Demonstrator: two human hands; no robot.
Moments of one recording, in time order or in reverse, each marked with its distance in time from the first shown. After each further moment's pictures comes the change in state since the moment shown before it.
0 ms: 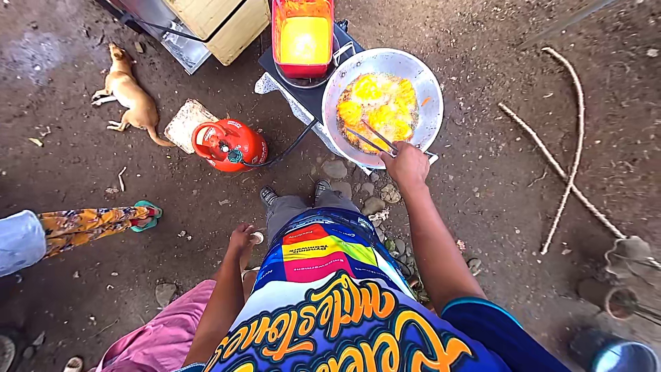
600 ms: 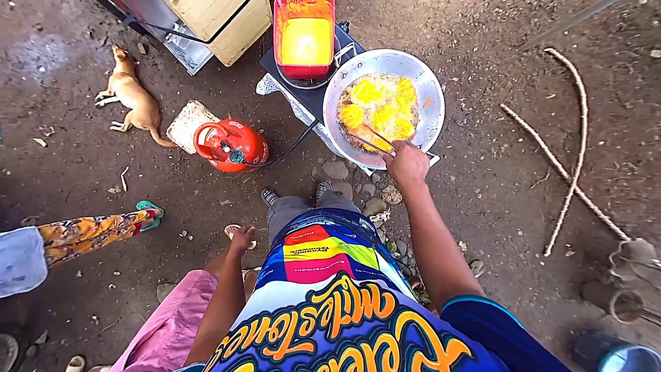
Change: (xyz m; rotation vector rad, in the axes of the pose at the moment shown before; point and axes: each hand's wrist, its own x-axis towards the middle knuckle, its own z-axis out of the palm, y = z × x) left_hand -0.002 -0.003 0.001 0.031 0.001 0.021; right_hand 0.006 0.000 0.005 -0.094 0.018 -0.046
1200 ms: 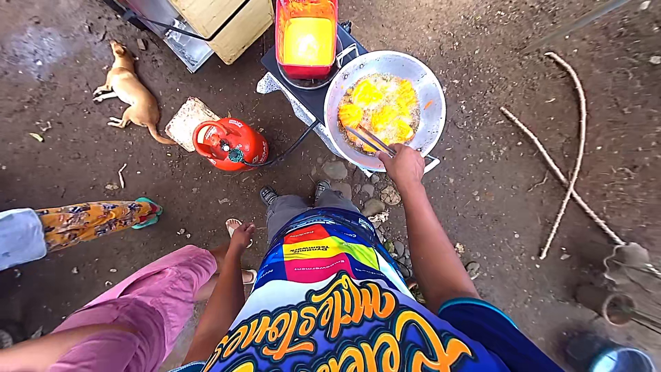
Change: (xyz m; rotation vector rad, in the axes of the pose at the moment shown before) left_hand 0.005 0.004 0.004 0.001 -0.012 0.006; right_hand 0.005 -0.010 -0.005 0.130 -0.103 0.103
